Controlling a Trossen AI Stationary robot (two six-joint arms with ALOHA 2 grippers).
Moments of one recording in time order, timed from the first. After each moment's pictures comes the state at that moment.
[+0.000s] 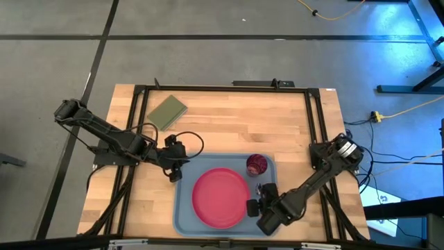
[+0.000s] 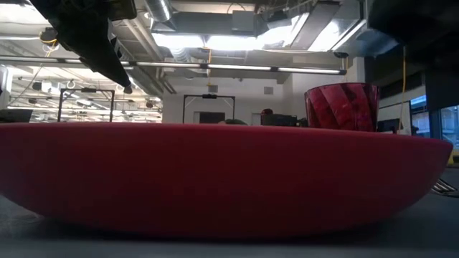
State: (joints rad) left arm -0.39 1.12 0.72 -0.45 -0.39 -0.55; right arm 0.76 1.94 1.30 -0.80 0.27 2.17
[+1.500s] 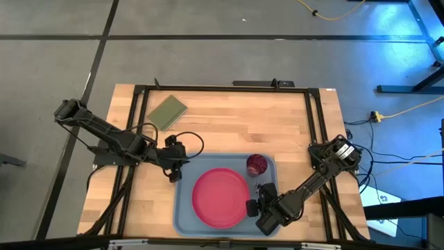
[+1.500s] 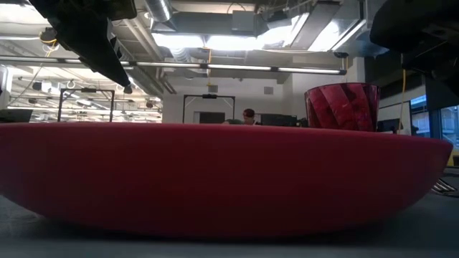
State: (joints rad) left arm -0.39 1.12 0.72 -0.45 -0.37 -0.54; right arm 0.76 1.97 1.30 -0.82 0.30 2.14
